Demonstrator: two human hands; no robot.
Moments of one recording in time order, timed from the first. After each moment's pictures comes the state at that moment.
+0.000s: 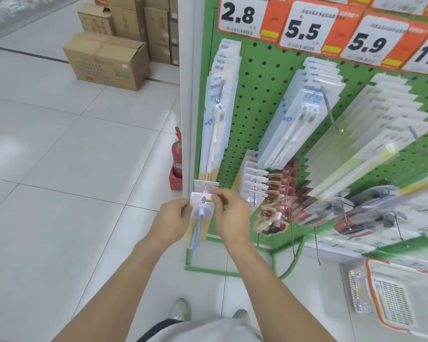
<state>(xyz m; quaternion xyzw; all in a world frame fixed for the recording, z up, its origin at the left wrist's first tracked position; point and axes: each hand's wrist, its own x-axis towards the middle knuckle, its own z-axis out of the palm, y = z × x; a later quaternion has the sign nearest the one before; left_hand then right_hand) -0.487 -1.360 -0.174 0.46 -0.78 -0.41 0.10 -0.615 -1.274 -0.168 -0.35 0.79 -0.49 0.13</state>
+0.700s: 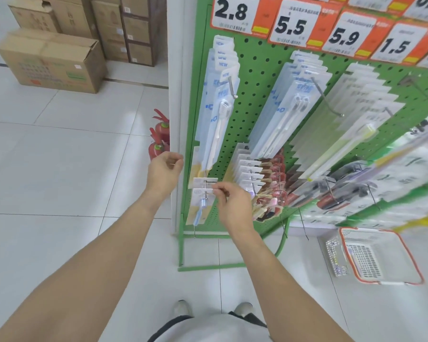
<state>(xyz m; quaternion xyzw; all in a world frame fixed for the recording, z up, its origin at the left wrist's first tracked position) -0.526 -1.463 -0.168 0.40 -0.69 -0.53 0.27 -0.603 -1.282 -0.155 -0.31 0.84 -0.43 0.10</state>
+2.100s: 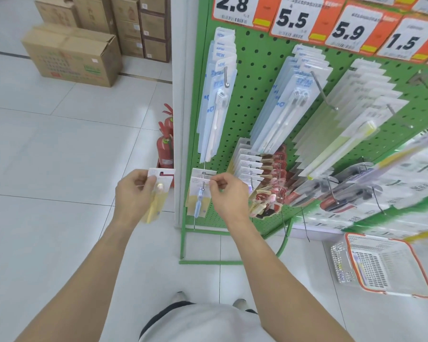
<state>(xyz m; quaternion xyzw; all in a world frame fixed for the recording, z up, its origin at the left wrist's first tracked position) -0.439 -1.414 -0.161 0.47 -0.67 -0.47 0.32 -0.606 -1.281 -0.148 -0.31 0.83 -0.44 0.13</state>
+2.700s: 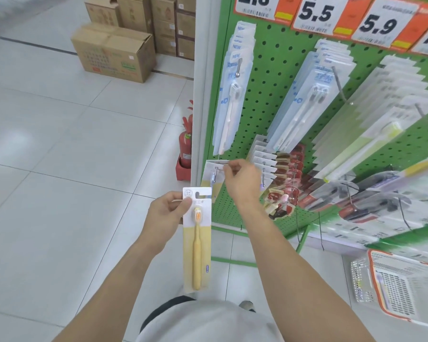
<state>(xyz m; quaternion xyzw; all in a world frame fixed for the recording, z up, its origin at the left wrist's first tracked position) -0.428 -1.318 -0.144 0.44 -0.54 -0.67 0.25 -0.626 -1.295 -0.140 -0.32 0.84 -0.42 0.14</state>
